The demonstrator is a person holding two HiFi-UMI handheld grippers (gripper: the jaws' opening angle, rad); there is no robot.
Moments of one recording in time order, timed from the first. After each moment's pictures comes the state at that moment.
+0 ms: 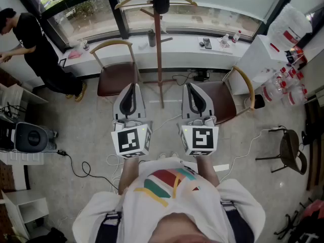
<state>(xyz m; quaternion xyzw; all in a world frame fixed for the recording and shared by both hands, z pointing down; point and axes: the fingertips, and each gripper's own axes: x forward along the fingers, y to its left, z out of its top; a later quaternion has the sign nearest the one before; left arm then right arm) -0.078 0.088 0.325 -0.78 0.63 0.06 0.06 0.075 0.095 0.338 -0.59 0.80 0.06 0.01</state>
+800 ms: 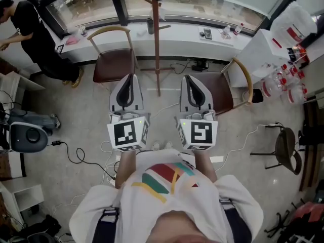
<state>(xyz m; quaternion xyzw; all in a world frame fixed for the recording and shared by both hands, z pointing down) -0.056 0.091 0.332 -0.77 0.63 0.05 0.05 0.093 0.096 0.345 -0.58 0.81 0.05 0.01</state>
